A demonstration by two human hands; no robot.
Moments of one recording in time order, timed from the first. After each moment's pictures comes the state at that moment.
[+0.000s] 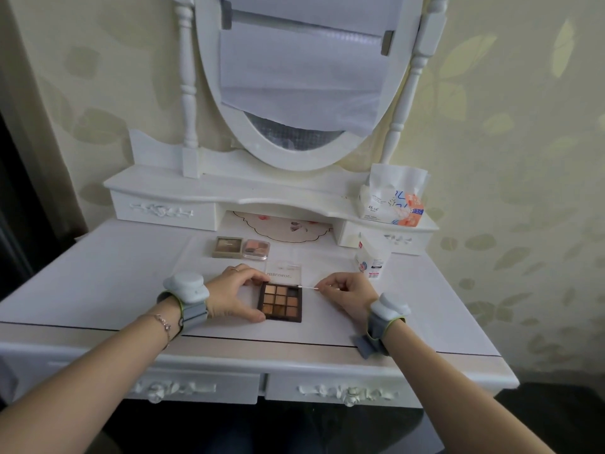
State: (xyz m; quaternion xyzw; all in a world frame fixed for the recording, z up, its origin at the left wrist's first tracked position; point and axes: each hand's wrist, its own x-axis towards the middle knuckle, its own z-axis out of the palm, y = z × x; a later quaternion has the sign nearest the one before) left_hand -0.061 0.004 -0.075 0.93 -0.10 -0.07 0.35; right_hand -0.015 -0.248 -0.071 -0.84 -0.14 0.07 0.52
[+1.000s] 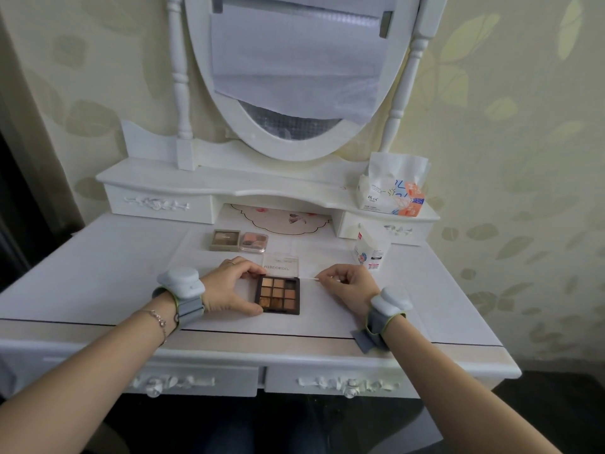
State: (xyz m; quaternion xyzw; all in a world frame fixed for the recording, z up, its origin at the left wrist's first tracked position) left_hand -0.060 0.003 -0.079 0.92 -0.10 -0.05 0.37; right_hand -0.017 -0.252 -0.073 -0.83 -0.15 0.05 0.53
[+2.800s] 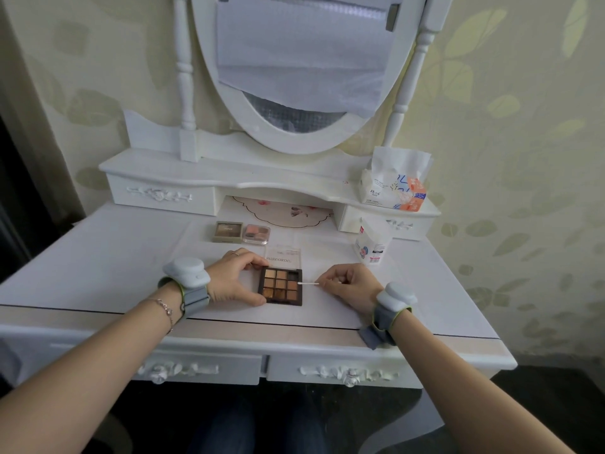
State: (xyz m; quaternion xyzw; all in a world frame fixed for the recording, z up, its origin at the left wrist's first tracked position) left_hand -0.064 0.001 -0.074 0.92 -0.09 -0.06 0.37; right_hand -0.029 -0.255 -0.067 -0.85 -0.18 0.10 0.49
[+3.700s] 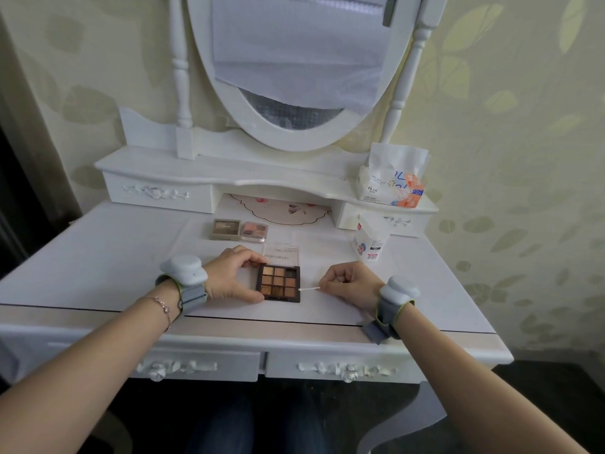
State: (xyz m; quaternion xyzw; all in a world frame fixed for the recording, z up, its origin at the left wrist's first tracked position) left_hand -0.062 0.002 -0.077 0.93 -0.10 -0.06 0.36; right_hand -0.028 -0.261 -0.063 -0.85 -0.18 0.16 0.47
